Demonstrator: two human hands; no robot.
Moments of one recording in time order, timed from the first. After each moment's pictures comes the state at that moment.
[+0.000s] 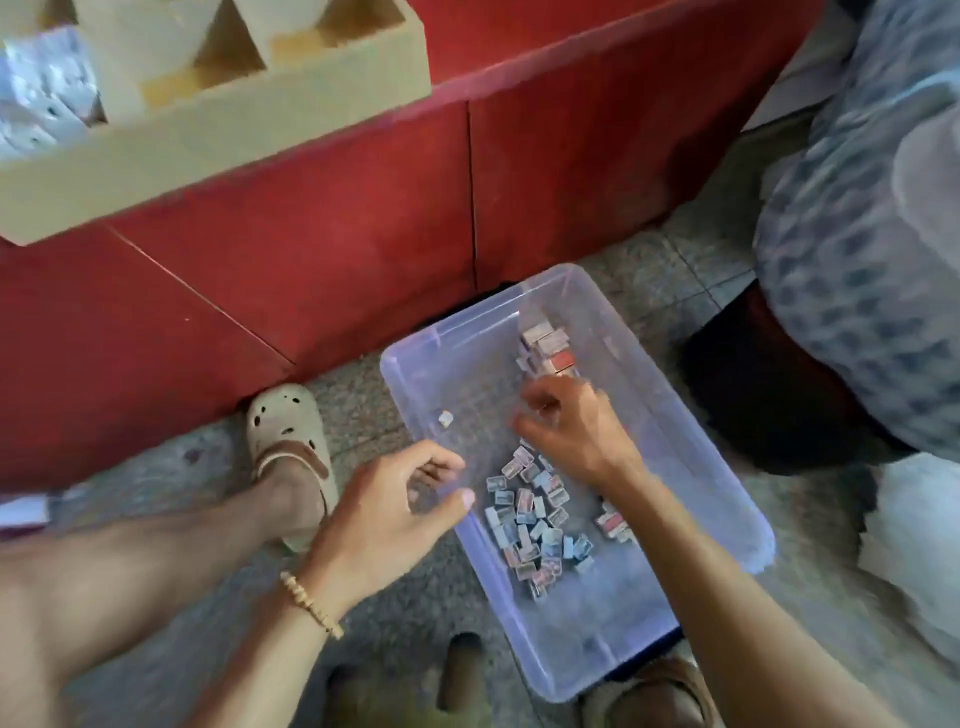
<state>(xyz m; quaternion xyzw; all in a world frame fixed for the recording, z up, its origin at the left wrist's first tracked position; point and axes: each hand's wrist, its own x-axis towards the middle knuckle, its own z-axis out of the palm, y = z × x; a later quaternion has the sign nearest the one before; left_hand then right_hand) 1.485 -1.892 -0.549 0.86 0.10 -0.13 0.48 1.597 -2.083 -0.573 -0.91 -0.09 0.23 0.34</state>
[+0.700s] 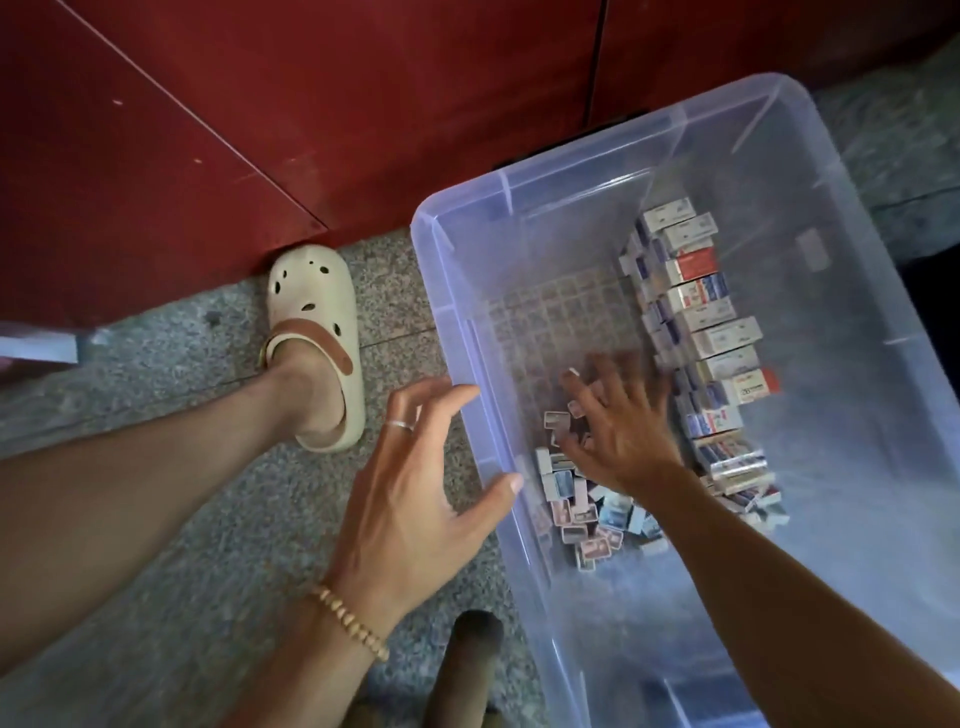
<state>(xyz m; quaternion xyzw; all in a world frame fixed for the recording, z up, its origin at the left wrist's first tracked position) 1.455 -1.920 -0.650 0.92 0.19 -0.03 0.34 1.574 -2.105 -0.846 -0.91 -0.34 0.23 0.04</state>
